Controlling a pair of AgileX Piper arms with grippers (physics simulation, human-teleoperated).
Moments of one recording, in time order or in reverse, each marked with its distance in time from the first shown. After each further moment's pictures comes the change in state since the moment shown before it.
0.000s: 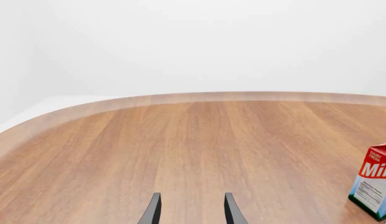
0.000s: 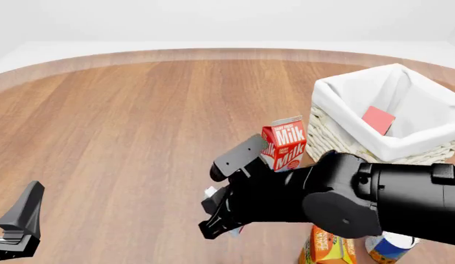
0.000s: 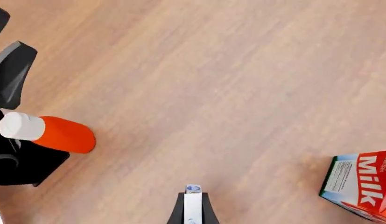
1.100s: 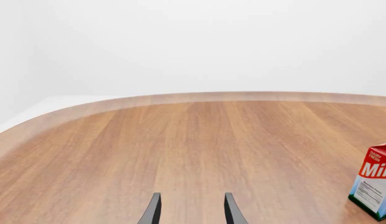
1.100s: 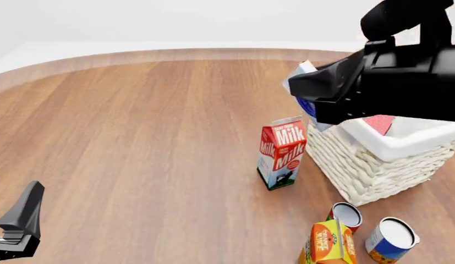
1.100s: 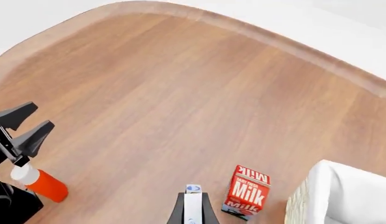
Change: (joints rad) left arm 0.000 0.000 0.000 0.000 0.000; right arm -0.287 -0.428 -0.241 0.316 -0.235
